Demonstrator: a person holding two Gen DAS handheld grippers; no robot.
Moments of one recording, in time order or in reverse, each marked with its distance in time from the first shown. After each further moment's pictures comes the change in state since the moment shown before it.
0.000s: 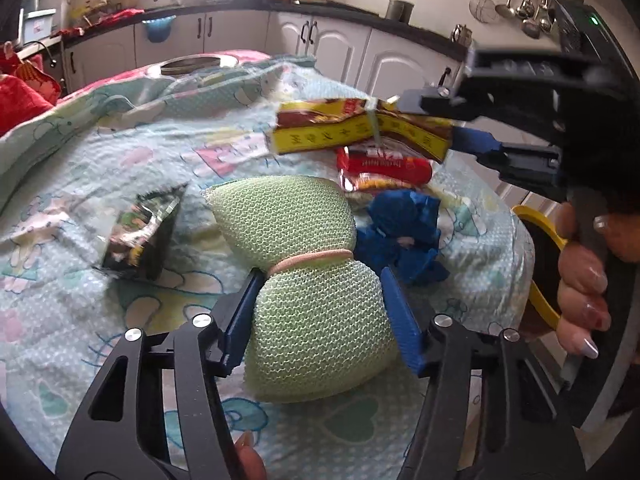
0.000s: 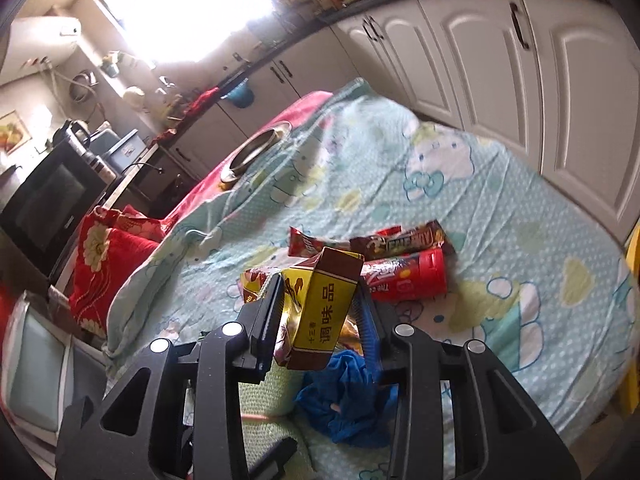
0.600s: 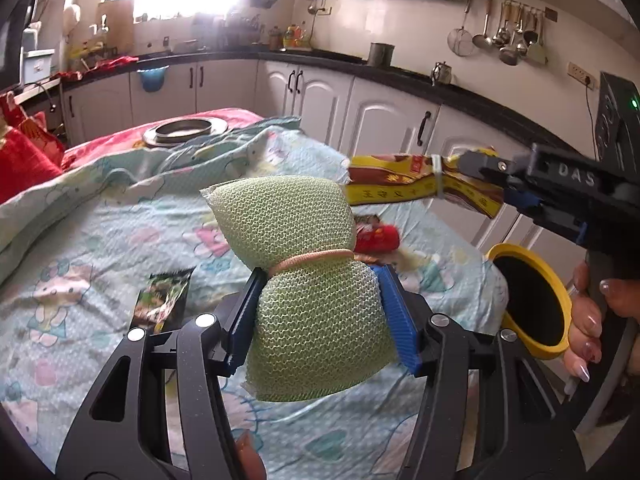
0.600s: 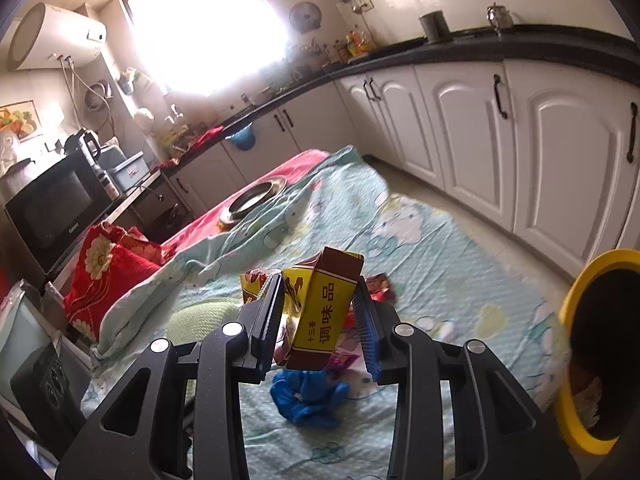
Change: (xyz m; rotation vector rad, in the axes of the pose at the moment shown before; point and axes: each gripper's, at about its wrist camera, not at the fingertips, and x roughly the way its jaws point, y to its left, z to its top) left arm -0.038 -0.020 0.035 0.053 -0.157 -0.018; right arm -0.084 -0.013 0.003 -0.083 -0.186 -0.064
